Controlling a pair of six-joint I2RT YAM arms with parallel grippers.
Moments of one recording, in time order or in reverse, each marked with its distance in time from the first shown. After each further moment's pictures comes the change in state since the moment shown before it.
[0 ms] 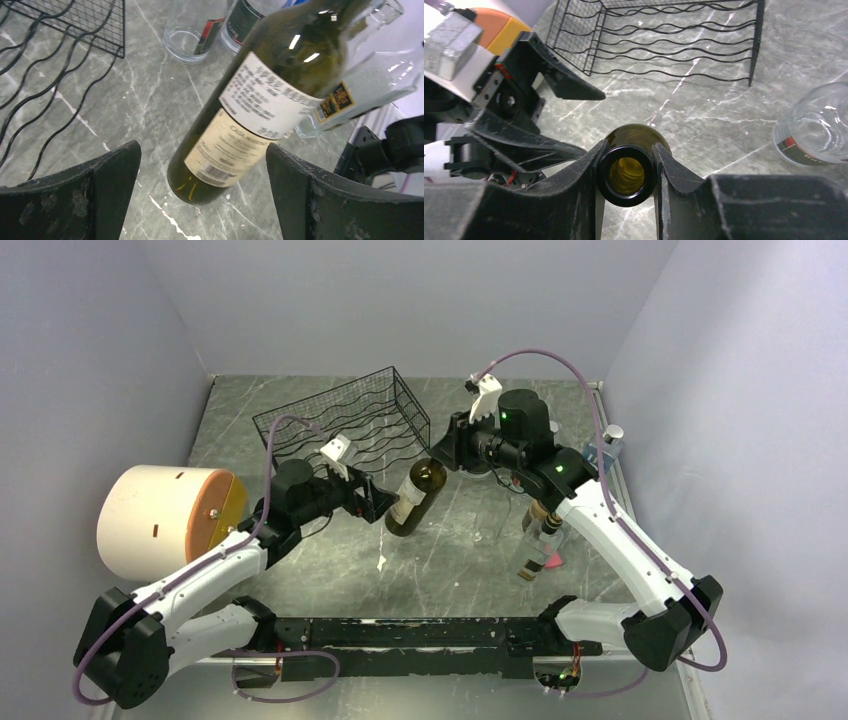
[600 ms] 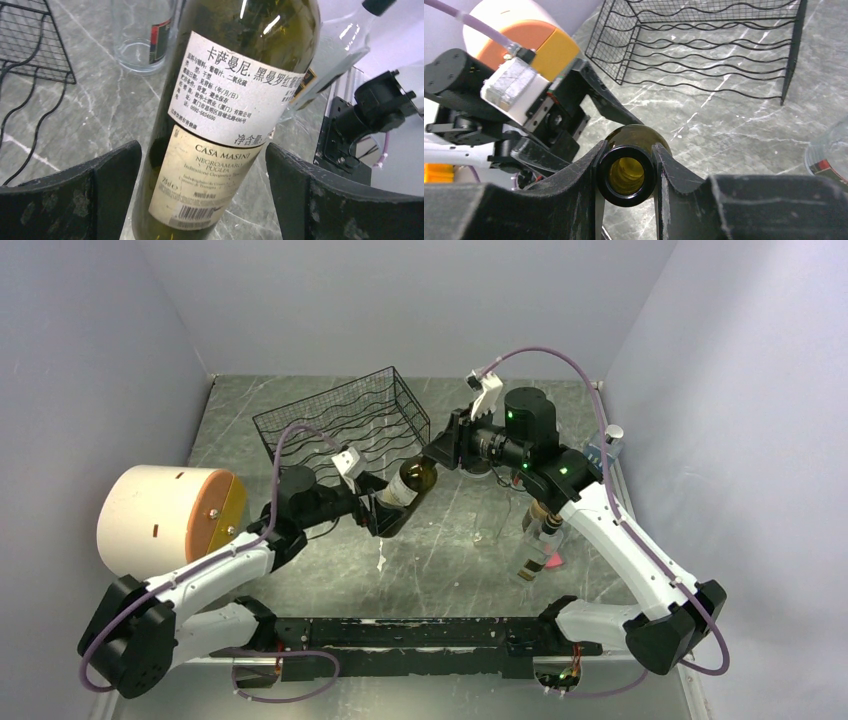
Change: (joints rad) left arm -0.030 0.032 -0.074 0.195 0.135 0.055; right arm 0.000 -0.022 0.002 0.060 -0.104 0.058
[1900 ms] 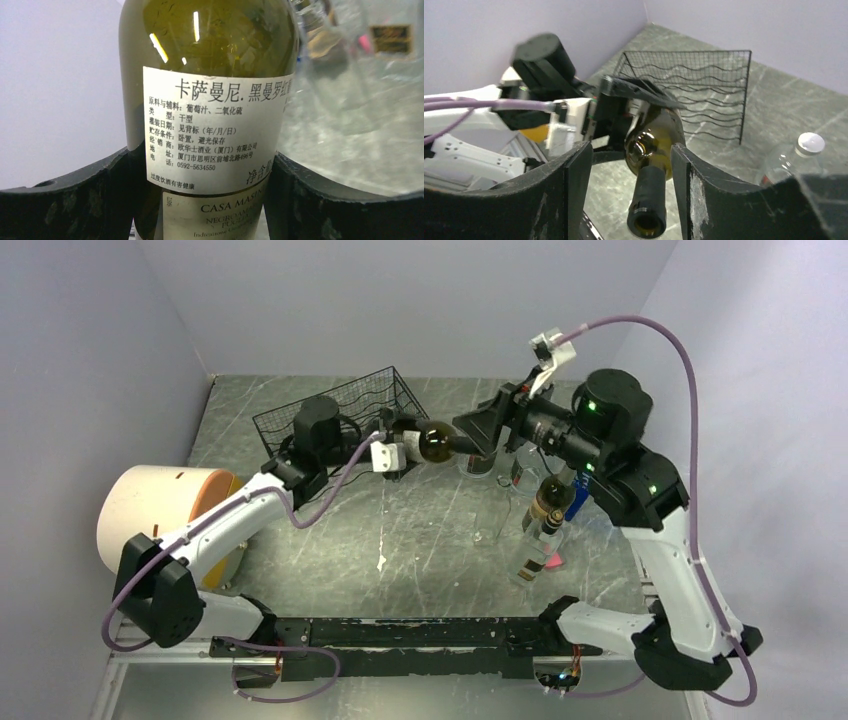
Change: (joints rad) left arm -0.004 0.254 0.486 -0.188 0.285 0.917; right arm 0.002 -0.115 0.370 -0.239 0.080 -0.051
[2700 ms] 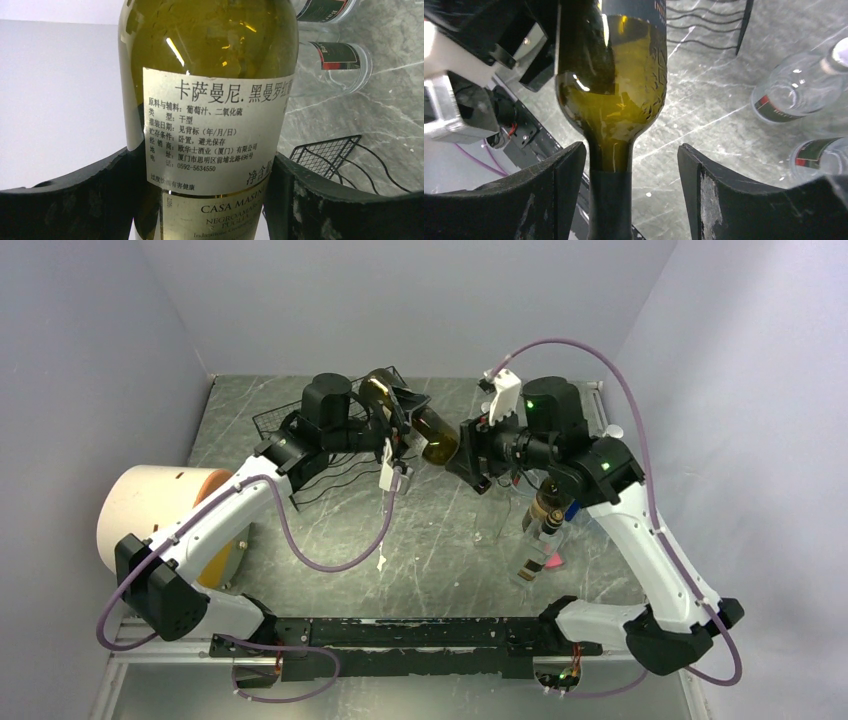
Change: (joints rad) left arm -0.038 0.061 0.337 -0.507 -0.132 0.896; right arm 0.000 0.108 -0.051 -0.286 0.013 -0.135
